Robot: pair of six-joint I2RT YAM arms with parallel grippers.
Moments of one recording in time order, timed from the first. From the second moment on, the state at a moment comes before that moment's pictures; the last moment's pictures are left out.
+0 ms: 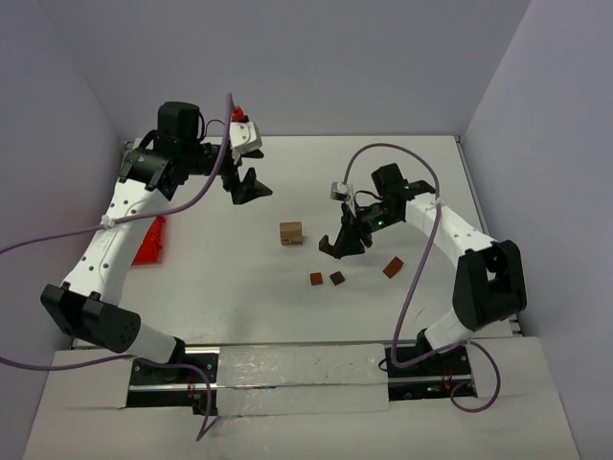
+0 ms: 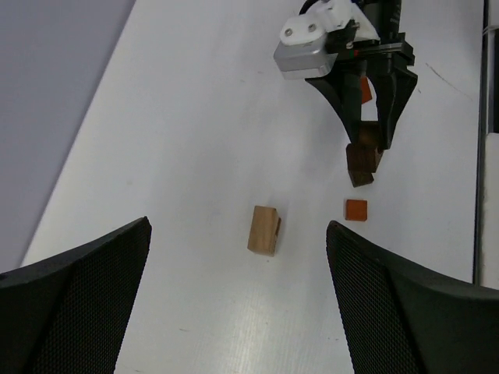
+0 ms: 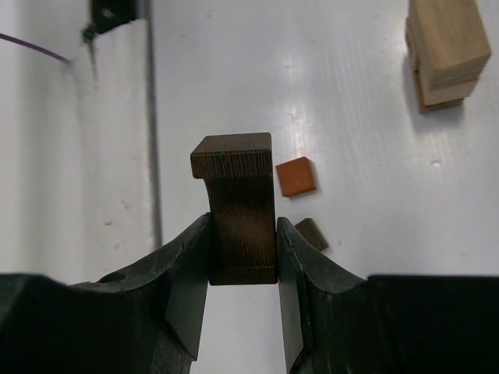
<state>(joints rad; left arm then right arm) -0.37 1.48 1.67 -0.77 0.83 0.62 0.31 1.54 1.14 -0.84 -1.00 -0.73</state>
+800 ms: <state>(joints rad) -0.83 0.86 0.73 -0.19 0.29 1.31 0.22 1.84 1.21 -1.34 -1.43 -1.05</state>
